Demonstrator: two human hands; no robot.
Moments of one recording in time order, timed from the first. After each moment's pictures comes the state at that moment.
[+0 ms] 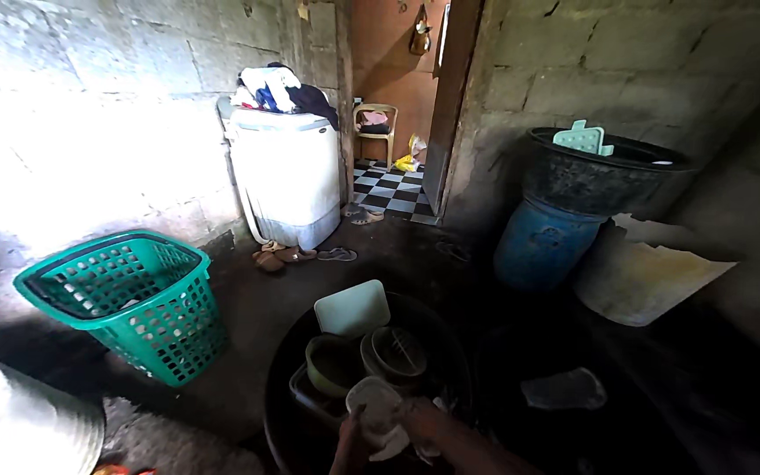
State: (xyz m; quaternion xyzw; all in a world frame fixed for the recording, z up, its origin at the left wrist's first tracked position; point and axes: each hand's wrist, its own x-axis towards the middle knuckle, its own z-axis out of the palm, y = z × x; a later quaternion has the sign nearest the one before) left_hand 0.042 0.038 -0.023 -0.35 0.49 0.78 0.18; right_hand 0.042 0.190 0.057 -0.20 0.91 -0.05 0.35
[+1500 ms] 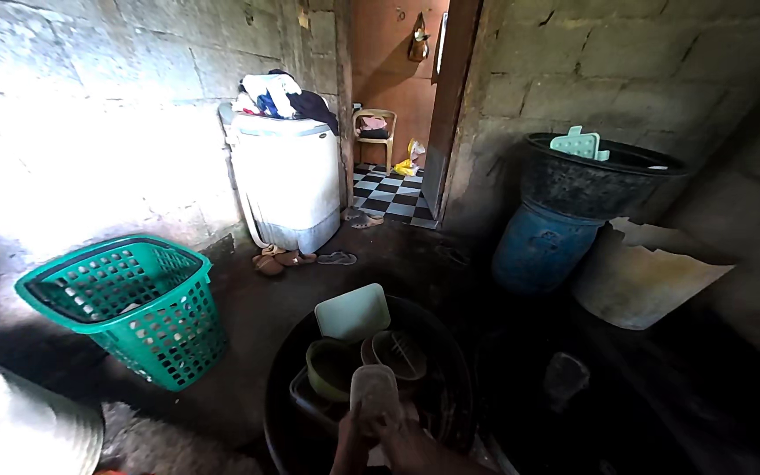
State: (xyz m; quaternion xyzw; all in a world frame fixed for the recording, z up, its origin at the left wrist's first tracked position) left_hand 0.041 0.036 -0.012 -0.29 0.49 0.81 0.16; right_hand 0.064 0.150 0.056 -0.16 0.93 -0.10 0.33
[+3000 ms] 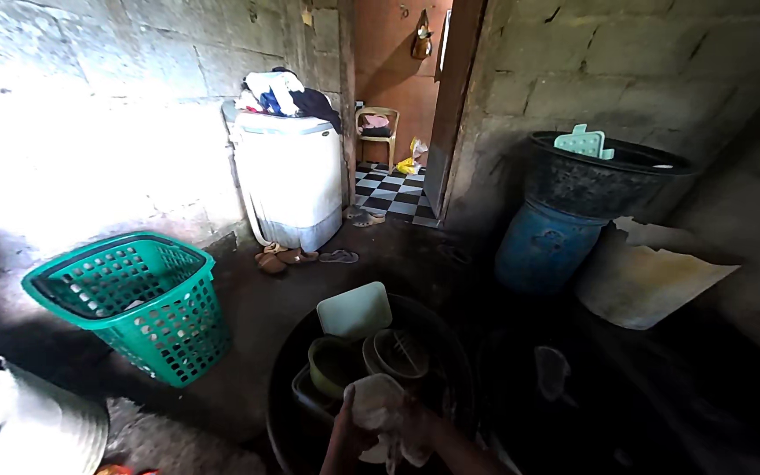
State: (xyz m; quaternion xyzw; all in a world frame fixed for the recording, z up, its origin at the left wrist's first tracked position) left_hand 0.038 0.020 0.005 -0.30 0.48 0.80 0.22; right_hand 0.038 0.184 0.039 -0.14 0.92 -0.28 0.24
